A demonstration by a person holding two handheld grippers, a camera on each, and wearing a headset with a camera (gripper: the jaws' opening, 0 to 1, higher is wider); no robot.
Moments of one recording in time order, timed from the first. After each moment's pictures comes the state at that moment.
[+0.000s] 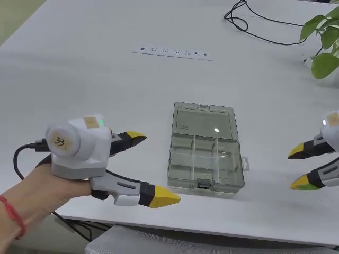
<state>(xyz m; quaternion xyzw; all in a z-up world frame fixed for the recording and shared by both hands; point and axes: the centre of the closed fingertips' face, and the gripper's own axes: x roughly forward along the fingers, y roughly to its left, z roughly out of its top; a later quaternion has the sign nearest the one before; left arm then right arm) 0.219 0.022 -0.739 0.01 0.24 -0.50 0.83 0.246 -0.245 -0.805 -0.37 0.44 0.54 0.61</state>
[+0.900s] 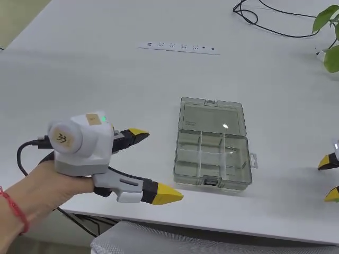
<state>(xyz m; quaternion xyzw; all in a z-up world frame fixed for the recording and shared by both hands) 0.218 0.029 -0.743 0.01 0.25 -0.50 0.83 0.252 -0.301 -0.851 -0.45 0.46 0.53 0.55</state>
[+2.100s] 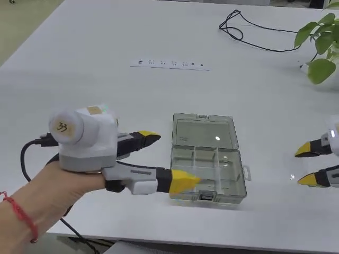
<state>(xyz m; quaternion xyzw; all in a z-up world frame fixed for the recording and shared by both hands) 0.241 -0.015 -0.684 -0.10 0.24 -0.50 0.83 0.252 -0.195 -0.733 -0.45 0.32 0.52 0.65</state>
